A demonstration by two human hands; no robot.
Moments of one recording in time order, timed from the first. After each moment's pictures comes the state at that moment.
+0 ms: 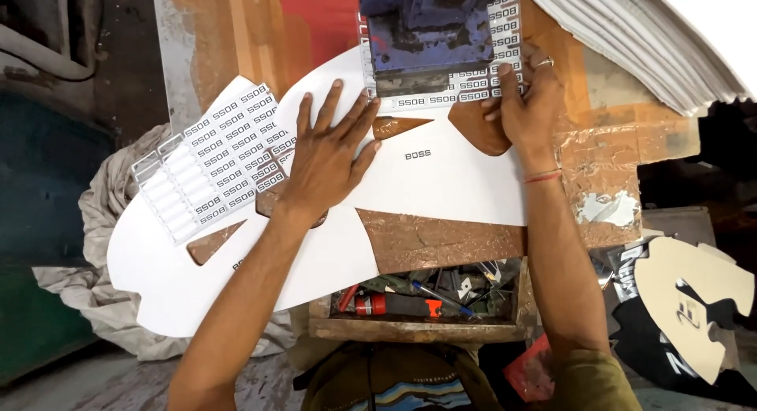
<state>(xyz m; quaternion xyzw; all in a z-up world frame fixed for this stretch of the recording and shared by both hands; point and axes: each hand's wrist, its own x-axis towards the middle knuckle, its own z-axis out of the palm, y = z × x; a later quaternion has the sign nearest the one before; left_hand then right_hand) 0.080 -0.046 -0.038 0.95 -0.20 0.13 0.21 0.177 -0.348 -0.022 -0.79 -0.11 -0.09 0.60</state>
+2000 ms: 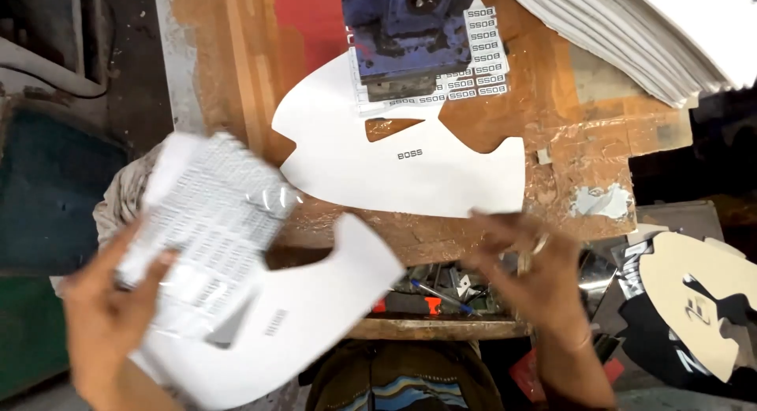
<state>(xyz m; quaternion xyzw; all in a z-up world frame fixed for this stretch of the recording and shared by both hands) -0.099 0.108 0.040 0.90 0.11 0.10 0.42 -0.020 -0.349 0.067 -0.87 -0.21 -0.08 0.44</state>
